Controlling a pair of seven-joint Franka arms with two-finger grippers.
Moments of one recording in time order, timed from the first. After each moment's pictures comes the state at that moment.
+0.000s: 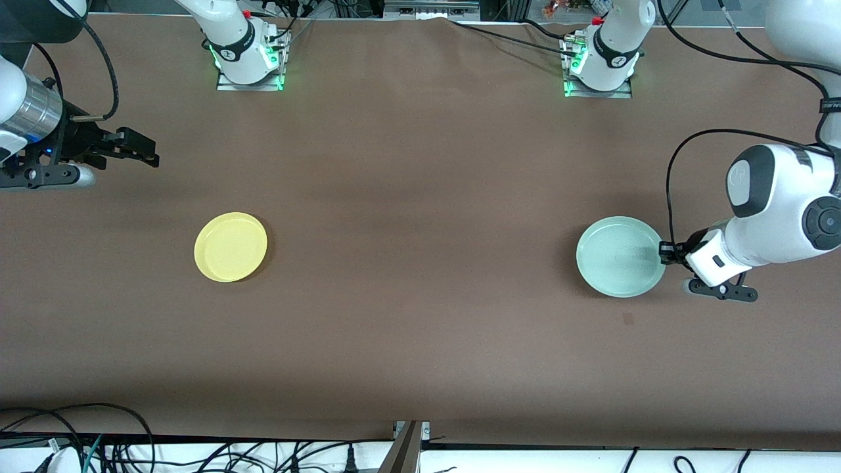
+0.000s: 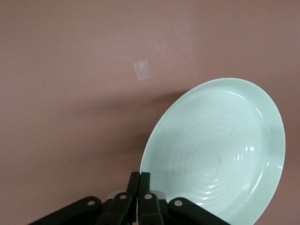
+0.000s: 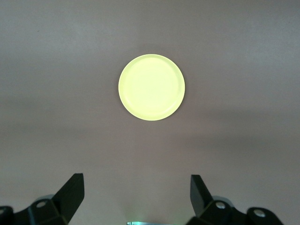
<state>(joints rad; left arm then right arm) 0.22 0.43 -0.26 -1.64 0.13 1.96 0.10 0.02 0.02 0.03 -1.68 0.03 1.59 0.00</state>
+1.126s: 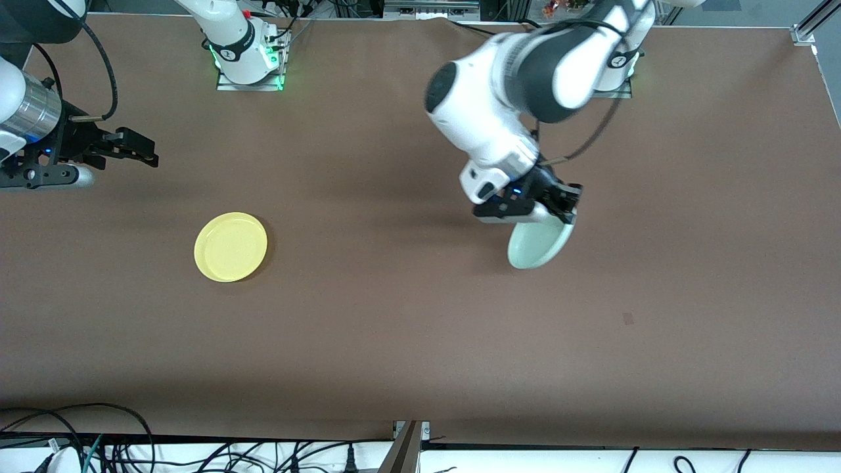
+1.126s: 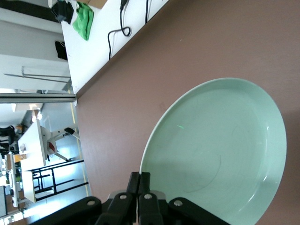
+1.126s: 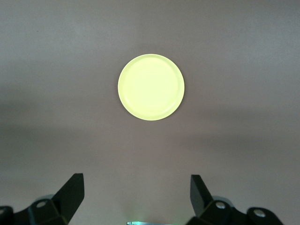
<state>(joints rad) -0.54 0.48 -0.27 -1.43 0.85 1.49 -0.57 0.02 0.02 0.03 -1.68 0.03 1.59 0.00</state>
